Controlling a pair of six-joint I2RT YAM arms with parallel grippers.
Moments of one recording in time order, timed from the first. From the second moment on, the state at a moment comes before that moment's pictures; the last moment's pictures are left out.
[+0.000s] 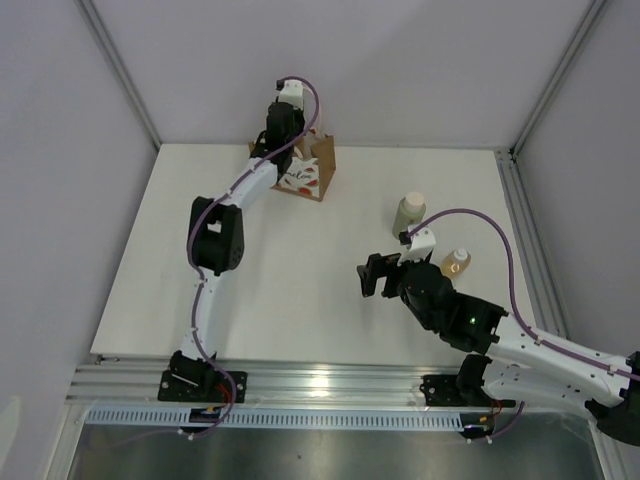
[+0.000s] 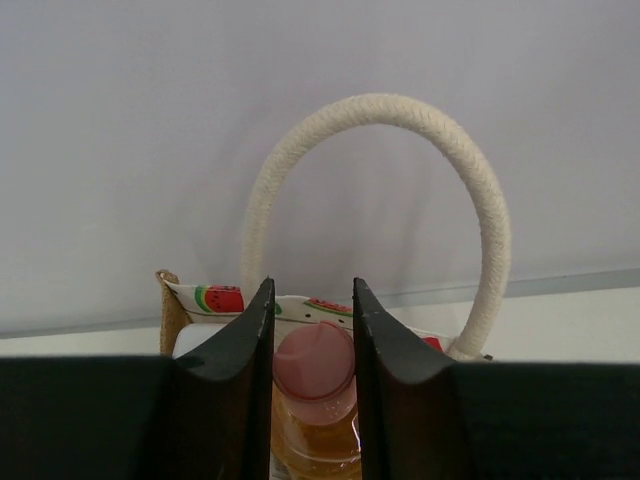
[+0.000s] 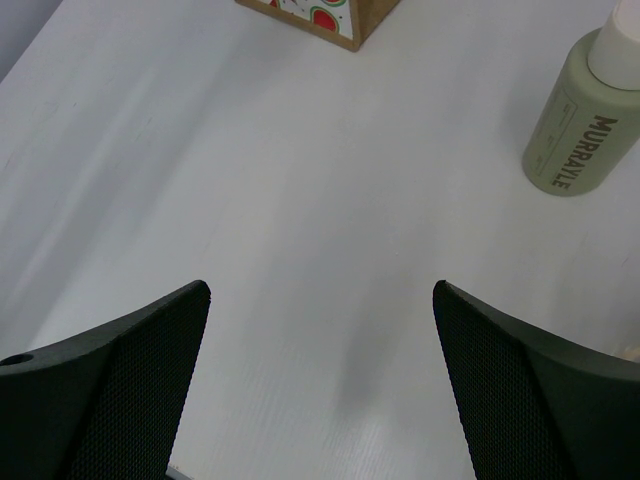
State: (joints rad) left arm -0.34 2.40 2.13 0.19 -0.25 0.02; right arm 1.07 0.84 0.70 -0.20 0.59 0.45
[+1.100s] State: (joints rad) left arm -0.55 1.35 1.26 0.02 -0.15 -0.25; right arm 1.07 0.81 0.70 -0.20 0.70 0.39
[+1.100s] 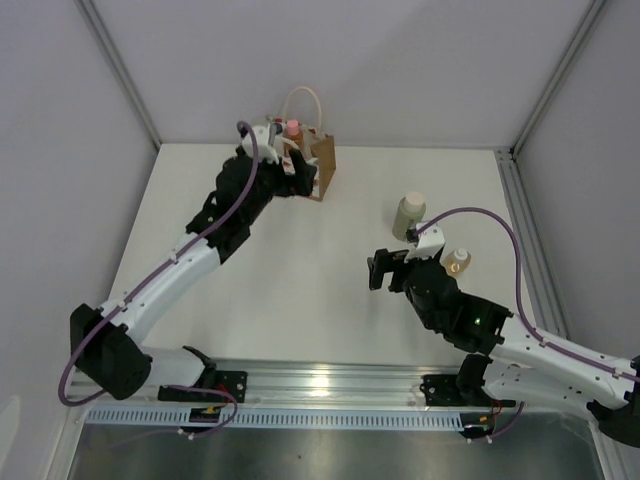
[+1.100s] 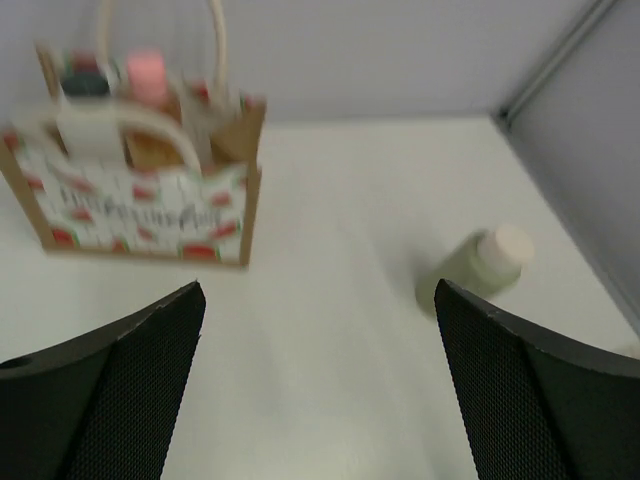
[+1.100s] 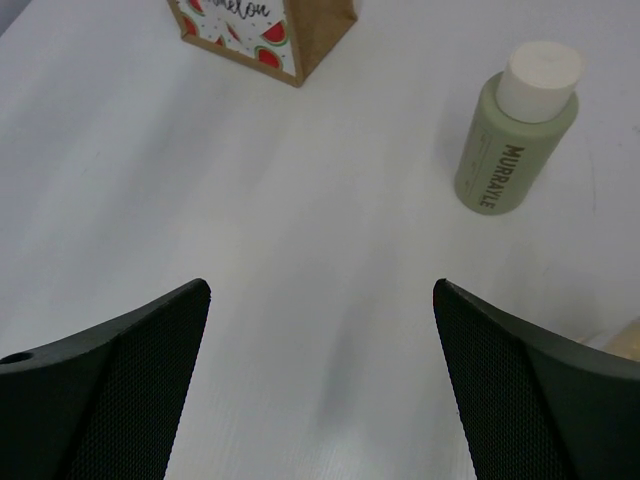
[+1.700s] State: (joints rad) left arm -1.01 0.99 0.71 -0.13 -0.21 -0.41; right arm 0.71 0.86 1.00 -0.85 1.07 0.76
